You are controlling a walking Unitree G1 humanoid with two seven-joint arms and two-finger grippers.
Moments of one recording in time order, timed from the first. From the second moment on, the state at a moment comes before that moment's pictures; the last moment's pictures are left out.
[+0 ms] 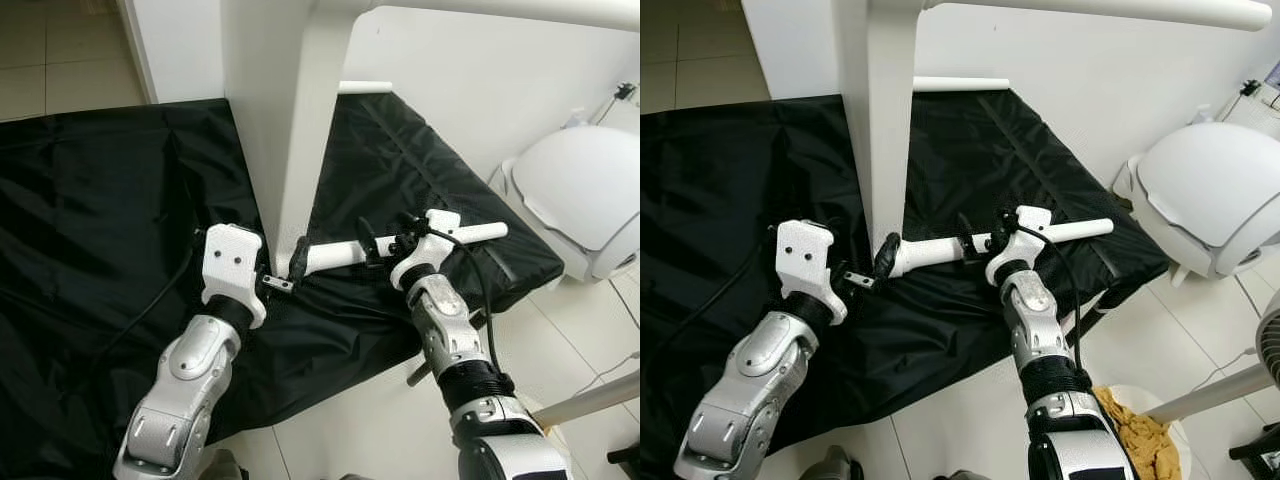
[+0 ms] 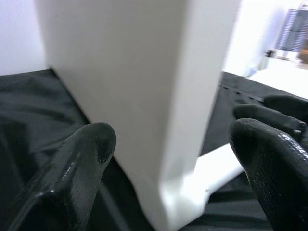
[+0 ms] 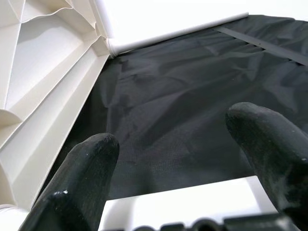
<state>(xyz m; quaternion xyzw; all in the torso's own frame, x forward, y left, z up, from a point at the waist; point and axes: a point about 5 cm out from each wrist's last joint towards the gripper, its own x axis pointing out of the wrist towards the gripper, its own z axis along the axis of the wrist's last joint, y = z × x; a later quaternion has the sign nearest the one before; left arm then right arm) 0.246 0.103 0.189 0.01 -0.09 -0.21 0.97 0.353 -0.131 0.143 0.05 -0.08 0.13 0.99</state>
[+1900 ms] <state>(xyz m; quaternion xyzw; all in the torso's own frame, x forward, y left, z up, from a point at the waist) 0.288 0.054 0.204 0.05 -0.09 -0.24 0.97 0.353 -0.133 0.140 0.03 -0.07 0.11 0.99</state>
